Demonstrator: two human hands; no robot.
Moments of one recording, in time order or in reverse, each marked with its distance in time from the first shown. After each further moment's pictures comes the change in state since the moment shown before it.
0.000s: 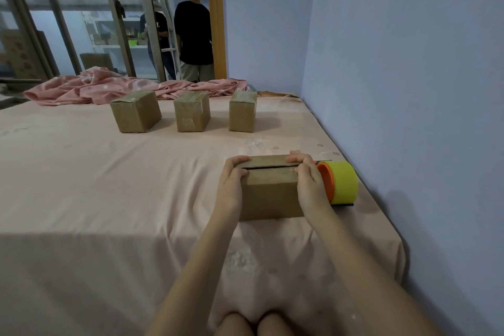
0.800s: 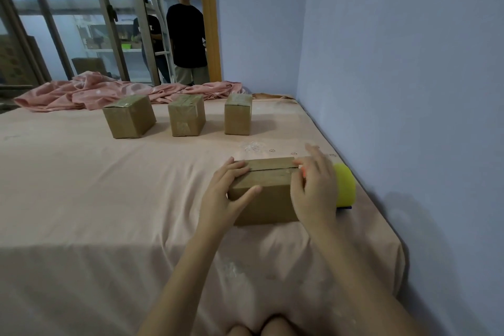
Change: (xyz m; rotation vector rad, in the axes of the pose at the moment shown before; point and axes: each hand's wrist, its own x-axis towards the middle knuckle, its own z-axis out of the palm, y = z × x) left_hand -0.002 -0.017 -0.027 0.514 -0.110 0.541; right_hand -0.016 -0.014 -0.008 -0.659 0.293 -0.447
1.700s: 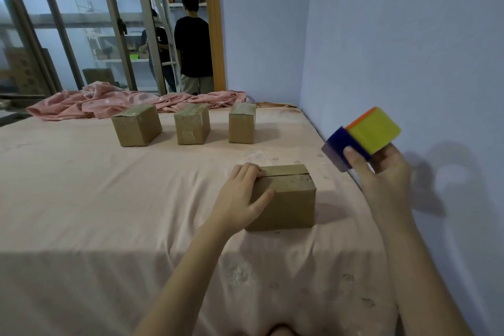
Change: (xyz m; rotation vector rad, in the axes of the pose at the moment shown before) left_hand 0.023 0.030 -0.003 0.288 -0.266 0.149; right_hand 0.041 0.004 -0.086 0.663 0.078 0.271
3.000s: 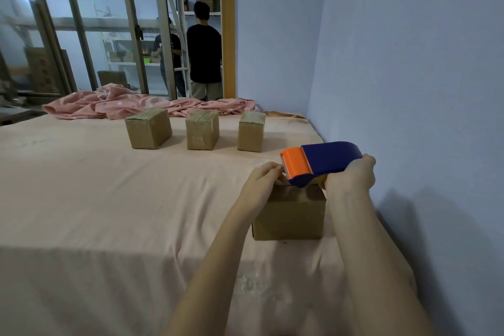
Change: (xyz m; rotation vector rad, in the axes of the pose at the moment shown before) left_hand 0.040 0.024 0.003 -0.653 0.004 -0.437; right_hand 0.033 0.008 0.075 0.526 0.459 0.881
